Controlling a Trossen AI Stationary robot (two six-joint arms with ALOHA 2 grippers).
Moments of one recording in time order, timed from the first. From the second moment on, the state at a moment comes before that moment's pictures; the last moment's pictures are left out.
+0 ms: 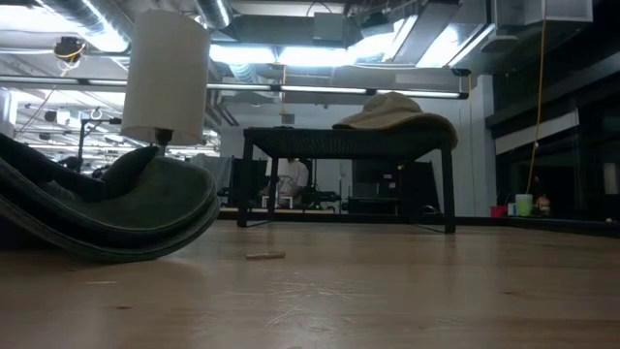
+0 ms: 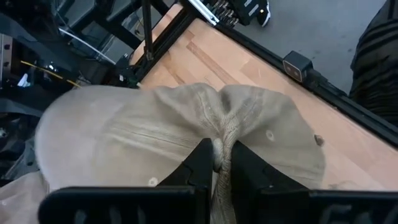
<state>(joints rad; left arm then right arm) -0.89 1.34 1.40 -0.82 -0.63 0.20 0.29 1.59 1.74 -0.76 0.03 0.46</state>
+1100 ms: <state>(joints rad) -0.91 1.34 1.40 -0.67 -0.75 0.50 0.30 1.83 1.74 -0.36 0.08 0.08</state>
